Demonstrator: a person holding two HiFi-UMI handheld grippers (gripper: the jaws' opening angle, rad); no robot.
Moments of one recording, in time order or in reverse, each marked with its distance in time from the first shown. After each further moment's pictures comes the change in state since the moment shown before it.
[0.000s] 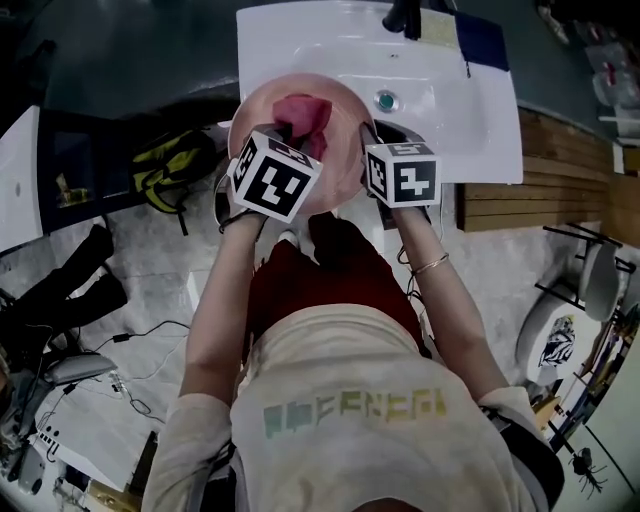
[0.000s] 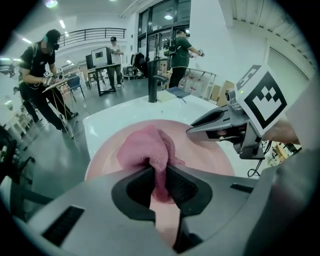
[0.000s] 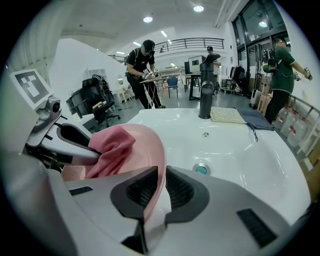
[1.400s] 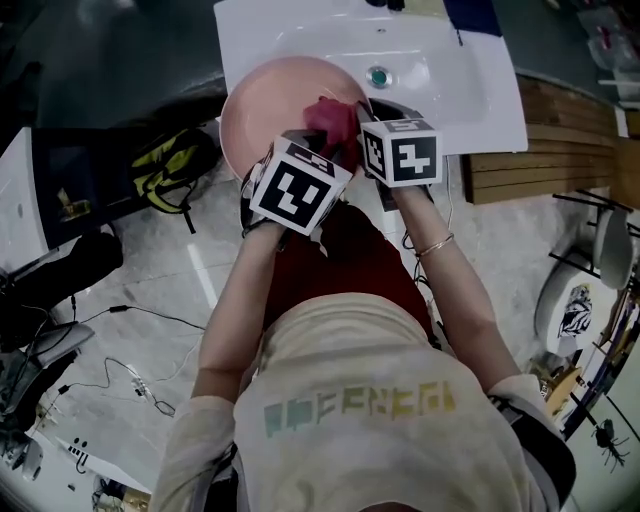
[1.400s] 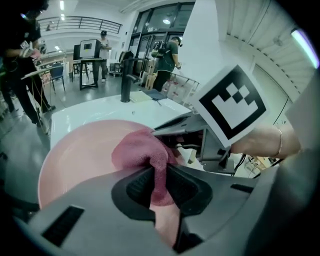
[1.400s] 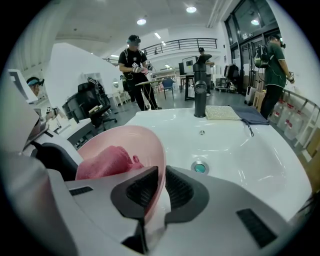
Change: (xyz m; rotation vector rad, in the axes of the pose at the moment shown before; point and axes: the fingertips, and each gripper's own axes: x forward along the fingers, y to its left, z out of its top) left arm 0.001 -0.080 0.007 0.008 -0.017 -0.247; right arm 0.000 -0.003 -0.004 0.066 -0.014 -0.010
